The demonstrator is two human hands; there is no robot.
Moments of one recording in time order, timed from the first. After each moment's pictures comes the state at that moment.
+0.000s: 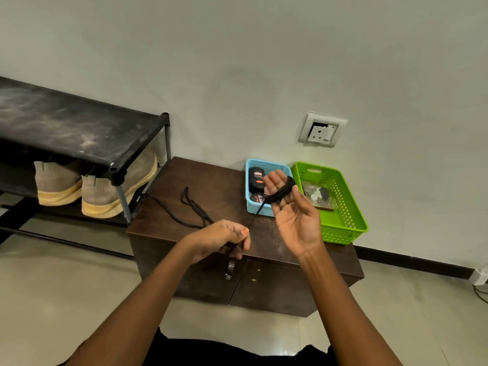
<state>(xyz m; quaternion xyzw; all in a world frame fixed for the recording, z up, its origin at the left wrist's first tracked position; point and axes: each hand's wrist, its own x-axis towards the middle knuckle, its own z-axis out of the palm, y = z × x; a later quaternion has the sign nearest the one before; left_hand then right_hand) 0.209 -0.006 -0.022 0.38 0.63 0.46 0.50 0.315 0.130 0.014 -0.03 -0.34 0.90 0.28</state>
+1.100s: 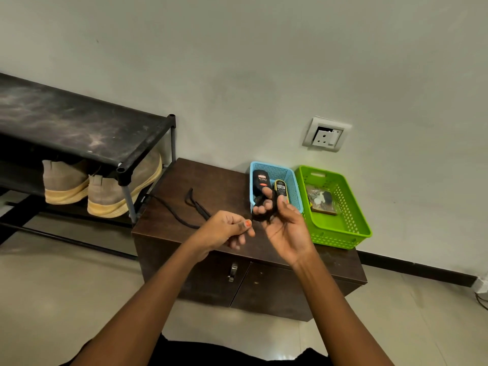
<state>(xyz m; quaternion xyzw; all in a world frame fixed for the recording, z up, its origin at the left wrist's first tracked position) 0.203 -0.007 -0.023 0.36 0.63 0.55 0.41 0.305 0.112 0.000 -0.06 -0.38 0.89 0.22</state>
